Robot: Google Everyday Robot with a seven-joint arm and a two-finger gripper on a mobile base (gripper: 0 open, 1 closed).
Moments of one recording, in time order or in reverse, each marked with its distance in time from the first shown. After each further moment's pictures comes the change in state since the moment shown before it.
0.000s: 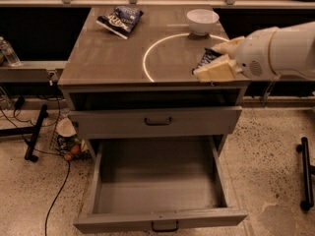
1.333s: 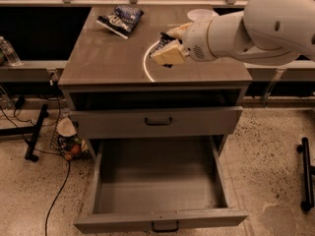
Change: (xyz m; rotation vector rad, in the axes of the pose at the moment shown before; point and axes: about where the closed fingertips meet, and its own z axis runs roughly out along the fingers) arm -0.071 0.009 0.103 -0.042 -0.109 -0.084
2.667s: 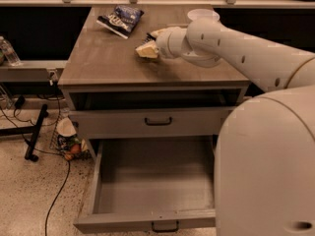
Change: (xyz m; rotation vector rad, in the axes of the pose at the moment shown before) arm 0.050 -0.098 0.185 0.146 -0.034 0.033
